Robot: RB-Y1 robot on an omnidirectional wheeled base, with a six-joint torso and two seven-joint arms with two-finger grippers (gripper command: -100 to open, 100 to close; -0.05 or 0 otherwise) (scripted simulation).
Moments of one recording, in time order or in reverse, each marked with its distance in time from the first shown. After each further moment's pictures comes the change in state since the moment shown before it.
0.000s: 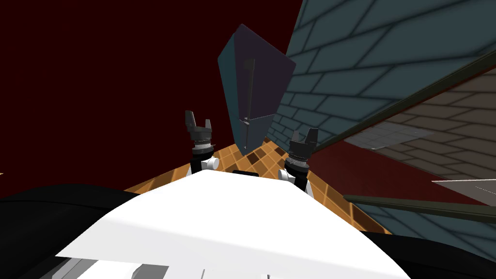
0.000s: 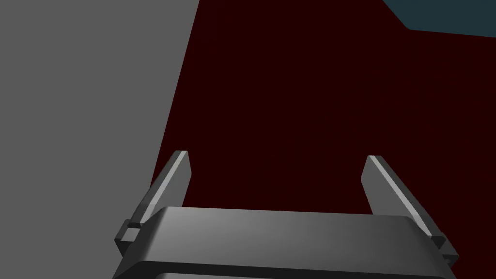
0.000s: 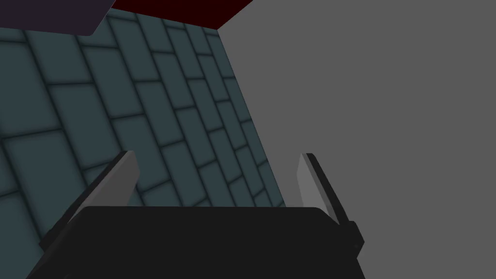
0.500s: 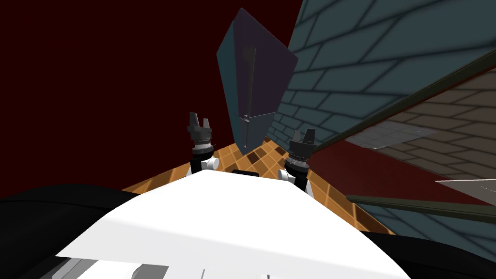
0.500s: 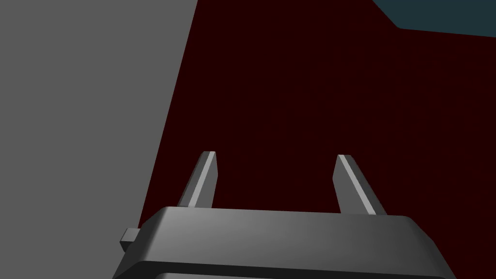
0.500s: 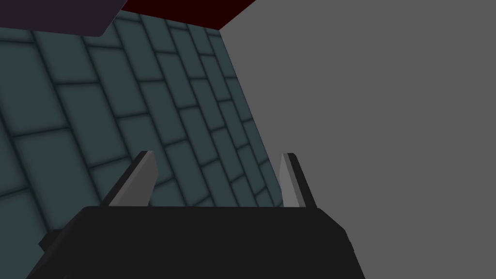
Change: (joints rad) left arm 0.000 0.000 0.000 0.000 0.000 0.000 0.000; right arm 0.000 0.000 0.000 0.000 0.000 0.000 0.000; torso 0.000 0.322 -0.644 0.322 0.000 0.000
